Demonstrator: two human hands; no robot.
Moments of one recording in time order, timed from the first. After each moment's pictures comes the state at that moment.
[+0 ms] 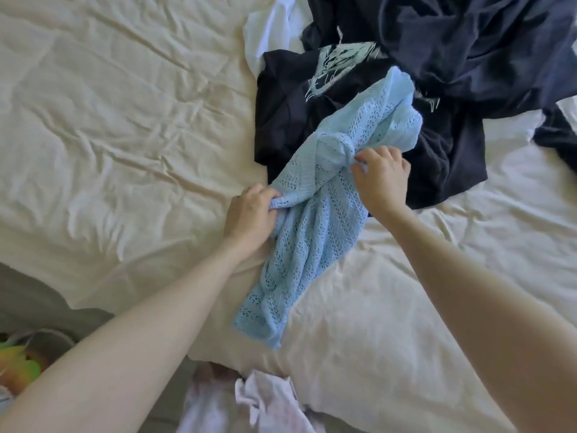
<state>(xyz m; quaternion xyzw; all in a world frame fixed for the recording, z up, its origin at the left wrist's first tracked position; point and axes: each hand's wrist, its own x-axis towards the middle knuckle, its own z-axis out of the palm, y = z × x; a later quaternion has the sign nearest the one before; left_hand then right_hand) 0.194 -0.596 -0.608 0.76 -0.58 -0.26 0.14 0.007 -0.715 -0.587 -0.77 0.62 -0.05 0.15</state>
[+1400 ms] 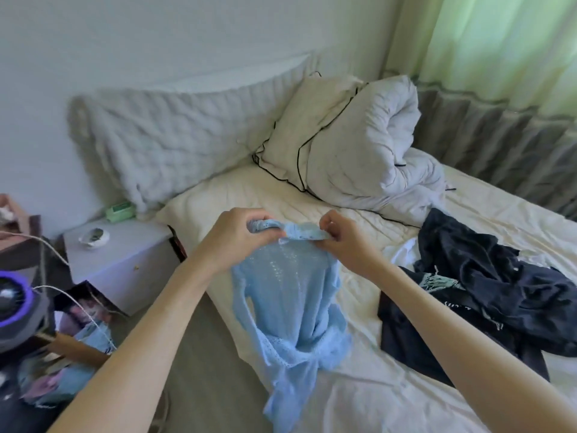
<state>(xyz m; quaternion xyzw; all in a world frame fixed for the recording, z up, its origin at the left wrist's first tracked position) 0.384 -0.342 -0.142 0.79 -0.44 -0.15 0.40 0.255 -0.511 -0.195 -0.83 0.22 -0.18 0.48</state>
